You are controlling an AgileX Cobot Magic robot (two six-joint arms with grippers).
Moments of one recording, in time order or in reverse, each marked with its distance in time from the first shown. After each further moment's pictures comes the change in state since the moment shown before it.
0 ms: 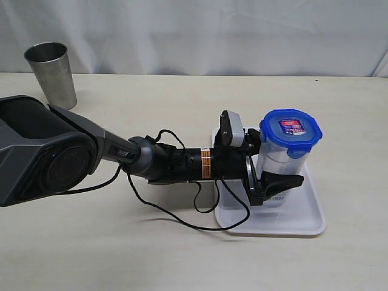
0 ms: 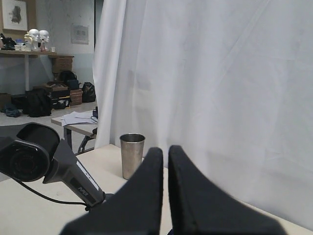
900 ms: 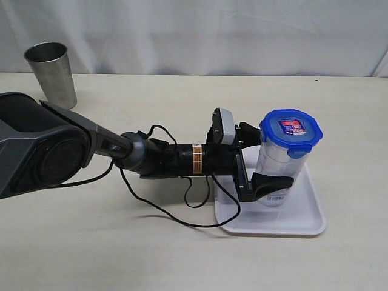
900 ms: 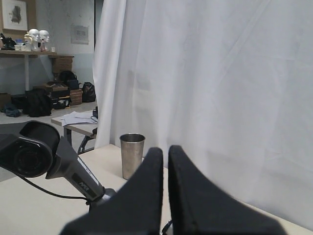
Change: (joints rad) left arm 0.048 0.000 0.000 0.060 -0.009 0.027; right arm 0.000 0.000 0.000 0.000 0.001 0.000
